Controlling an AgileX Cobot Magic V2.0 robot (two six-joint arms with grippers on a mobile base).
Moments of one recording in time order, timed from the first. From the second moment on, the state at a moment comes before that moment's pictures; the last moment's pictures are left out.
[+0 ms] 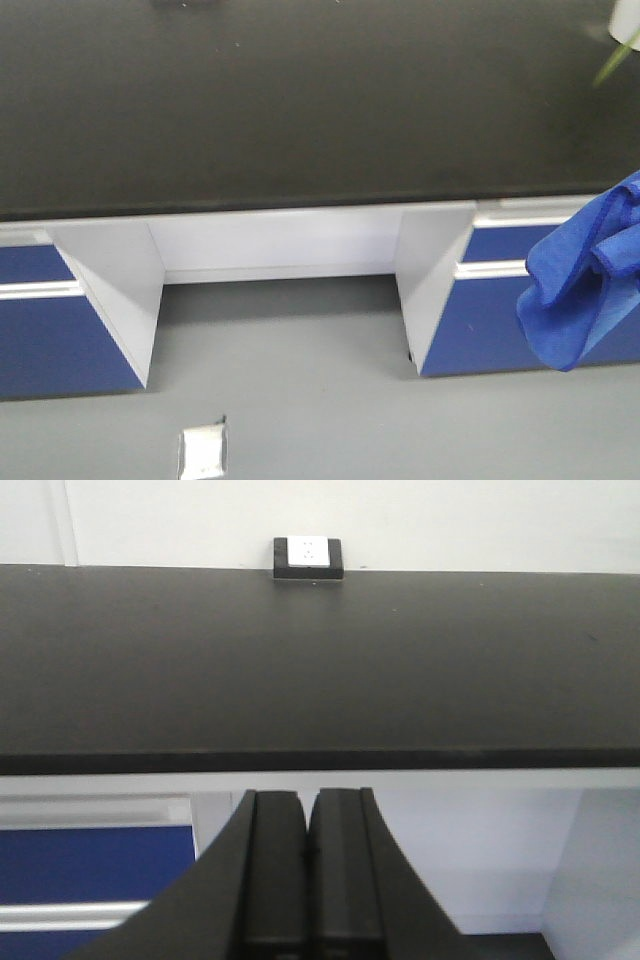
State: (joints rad) left arm -0.02 -0.01 0.03 0.14 0.21 -0.18; right arm 0.00 0.54 -0.57 0.33 0.43 -0.38
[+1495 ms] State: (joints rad) left arm -0.02 -0.01 0.03 0.14 0.21 -0.18; right arm 0.00 0.54 -0.57 0.33 0.43 -0.38
